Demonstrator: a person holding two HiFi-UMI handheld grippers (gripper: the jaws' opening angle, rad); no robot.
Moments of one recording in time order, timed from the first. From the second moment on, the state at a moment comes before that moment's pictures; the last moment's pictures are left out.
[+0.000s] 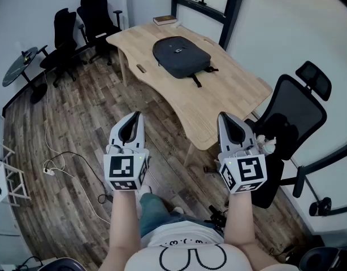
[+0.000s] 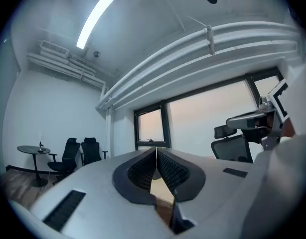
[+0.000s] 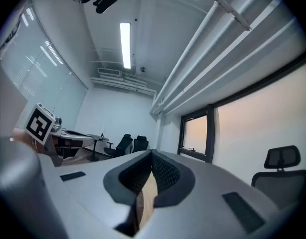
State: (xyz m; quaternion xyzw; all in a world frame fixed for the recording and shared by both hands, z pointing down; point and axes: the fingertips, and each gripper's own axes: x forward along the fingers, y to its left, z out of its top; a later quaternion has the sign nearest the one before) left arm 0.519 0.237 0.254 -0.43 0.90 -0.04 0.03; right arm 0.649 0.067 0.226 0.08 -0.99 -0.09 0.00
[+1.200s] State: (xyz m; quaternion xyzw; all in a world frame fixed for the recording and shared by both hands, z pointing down) left arm 0.270 0.200 0.263 -0.49 0.87 0.00 0.04; right arm 0.403 0.034 0.233 0.12 -0.99 -0.05 -0.01
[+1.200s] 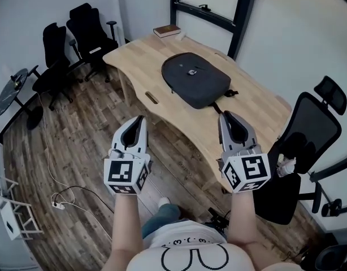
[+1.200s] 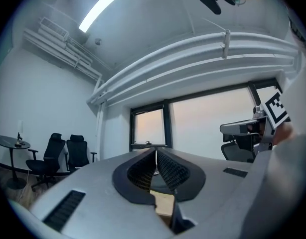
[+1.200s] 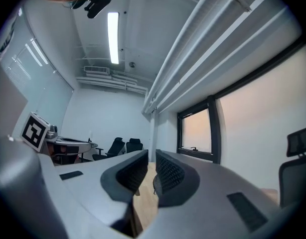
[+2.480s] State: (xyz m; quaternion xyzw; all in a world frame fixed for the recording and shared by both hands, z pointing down) left arm 0.043 -0.011 0.437 -0.62 0.76 -0.08 -0.16; right arm 0.175 -0.117 0.382 0.22 -0.96 0.01 0.18
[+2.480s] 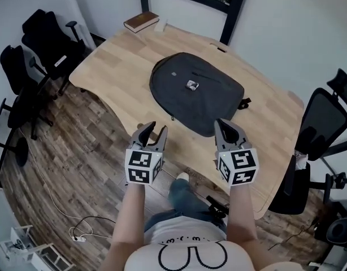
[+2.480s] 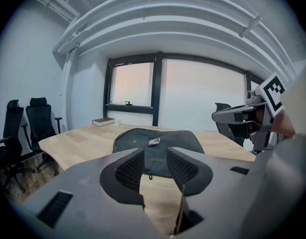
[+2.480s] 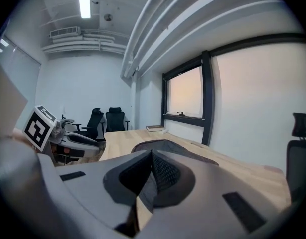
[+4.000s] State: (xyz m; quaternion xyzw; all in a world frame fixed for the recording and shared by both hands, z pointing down) left arm 0.020 -0.102 0.617 -0.56 0.74 -0.23 -0.30; right arm 0.164 -0.166 0.527 0.29 -0.88 0.17 0.34
